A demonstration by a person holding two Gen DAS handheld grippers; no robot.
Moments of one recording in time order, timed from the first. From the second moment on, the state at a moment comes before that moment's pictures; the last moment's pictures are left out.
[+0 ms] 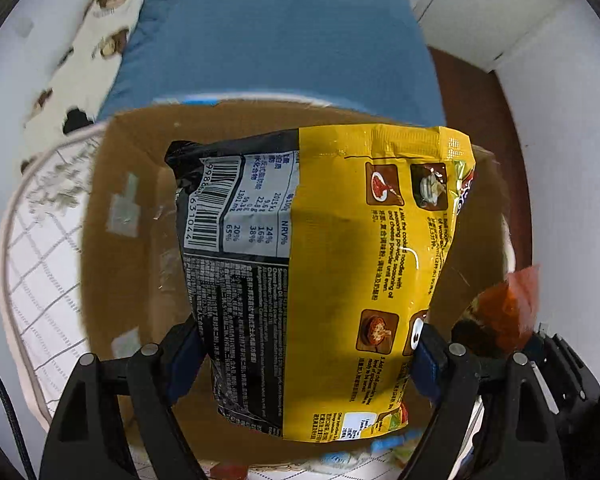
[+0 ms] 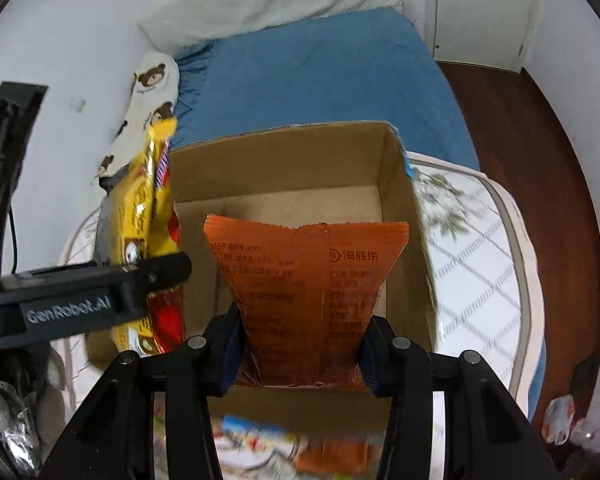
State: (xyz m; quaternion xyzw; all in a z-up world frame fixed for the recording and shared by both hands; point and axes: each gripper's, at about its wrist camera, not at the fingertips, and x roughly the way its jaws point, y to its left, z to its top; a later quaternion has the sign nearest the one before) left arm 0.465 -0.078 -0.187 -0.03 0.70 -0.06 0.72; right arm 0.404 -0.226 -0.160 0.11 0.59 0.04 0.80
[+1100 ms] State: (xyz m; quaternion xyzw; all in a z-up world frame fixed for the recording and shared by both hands) left arm 0.457 -0.064 -0.196 0.00 0.64 -0.05 0.77; right arm 0.433 -0.220 -0.234 0.07 0.62 0.03 0.78
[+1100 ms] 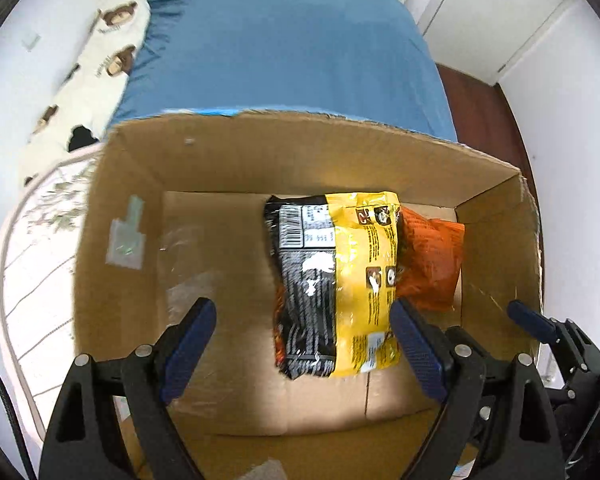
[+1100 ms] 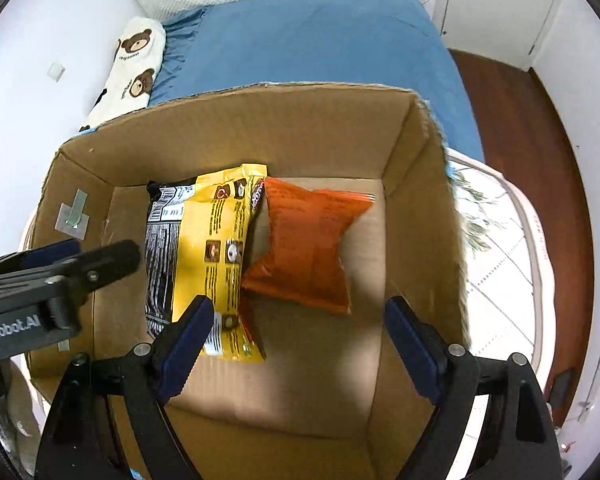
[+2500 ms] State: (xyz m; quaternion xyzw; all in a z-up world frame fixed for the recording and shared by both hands) left arm 0.199 0.019 -0.280 0.05 0.72 -0.02 0.69; right arm 0.221 -0.226 -0.226 0.13 0.62 -0.01 0.78
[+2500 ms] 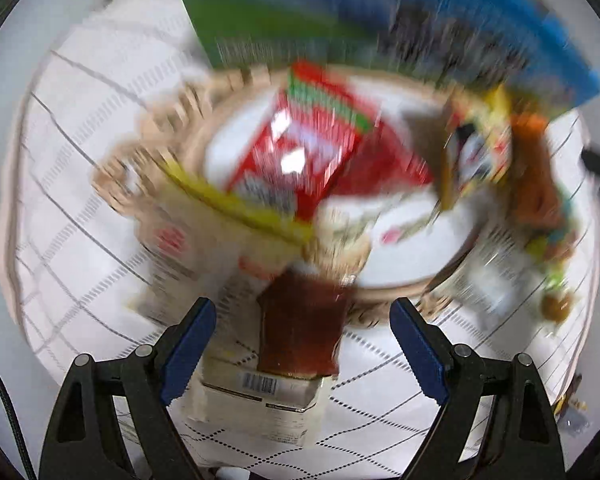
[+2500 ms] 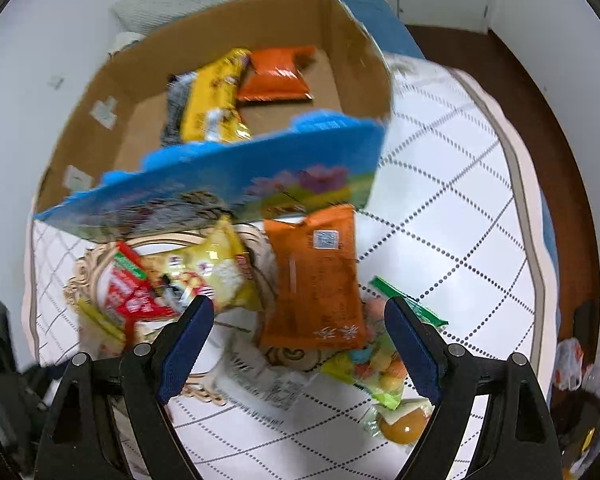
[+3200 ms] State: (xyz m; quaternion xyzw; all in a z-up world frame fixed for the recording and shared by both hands) left arm 0.155 0.006 -0.265 0.05 0.73 -0.02 0.68; right arm 0.217 -0.212 -0.294 0.09 0.67 0.01 0.74
